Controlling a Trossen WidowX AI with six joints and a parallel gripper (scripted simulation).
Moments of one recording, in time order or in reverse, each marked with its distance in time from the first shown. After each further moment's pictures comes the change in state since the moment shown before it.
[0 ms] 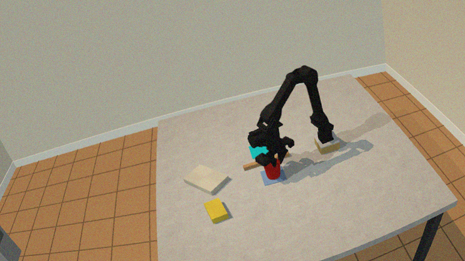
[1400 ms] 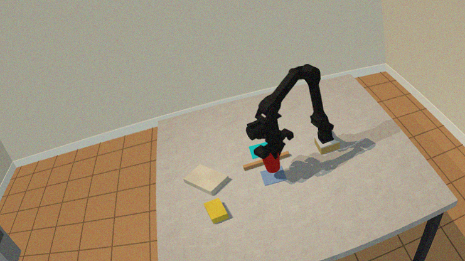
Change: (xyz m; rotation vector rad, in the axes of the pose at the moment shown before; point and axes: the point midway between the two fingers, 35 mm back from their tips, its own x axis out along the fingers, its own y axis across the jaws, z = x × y) arm -0.043 0.001 -0.002 -0.003 0.002 -0.005
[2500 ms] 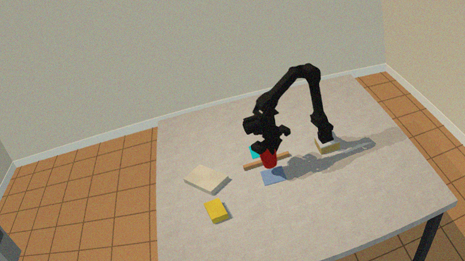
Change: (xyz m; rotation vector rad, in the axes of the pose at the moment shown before) arm -0.002 -0.011 0.031 0.007 -0.010 0.001
